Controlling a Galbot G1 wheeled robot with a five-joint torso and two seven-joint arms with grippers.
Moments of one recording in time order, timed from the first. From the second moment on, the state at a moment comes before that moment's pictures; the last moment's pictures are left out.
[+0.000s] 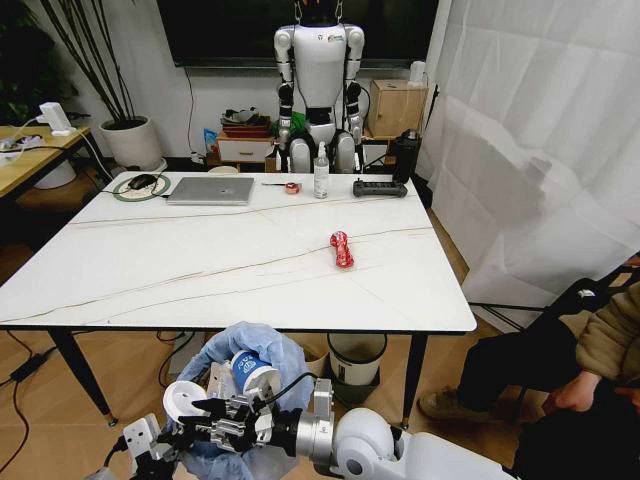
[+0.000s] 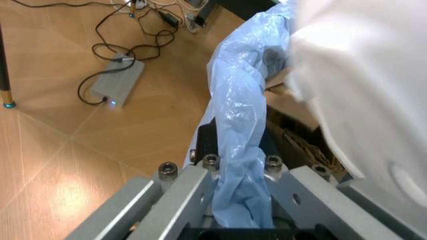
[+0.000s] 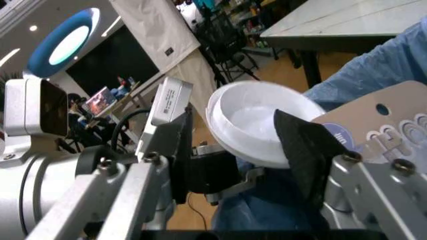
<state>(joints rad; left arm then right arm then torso) 2.01 -1.41 -0.67 -2.29 -0.71 0.21 -0.22 -0.83 1.08 -0.63 1.83 0.98 -0.08 -0.29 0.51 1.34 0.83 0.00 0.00</state>
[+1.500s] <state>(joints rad) 2.04 -1.41 -0.67 -2.29 -0.69 0.22 -0.24 -0.80 1.18 -0.18 1.81 0.86 -0.28 0.14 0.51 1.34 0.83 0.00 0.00</state>
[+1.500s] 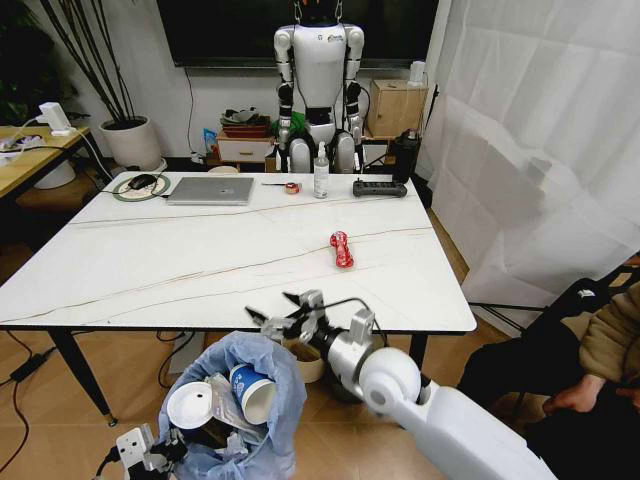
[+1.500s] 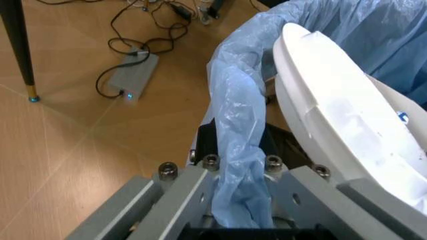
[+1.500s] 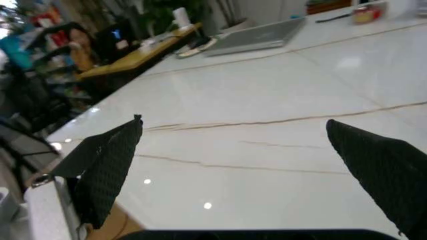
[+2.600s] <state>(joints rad) 2.03 -1.42 -0.66 -2.28 -0.68 0.21 -0.23 -0.64 1.33 0.00 1.33 0.55 -0.47 0.09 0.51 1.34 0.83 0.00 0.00</state>
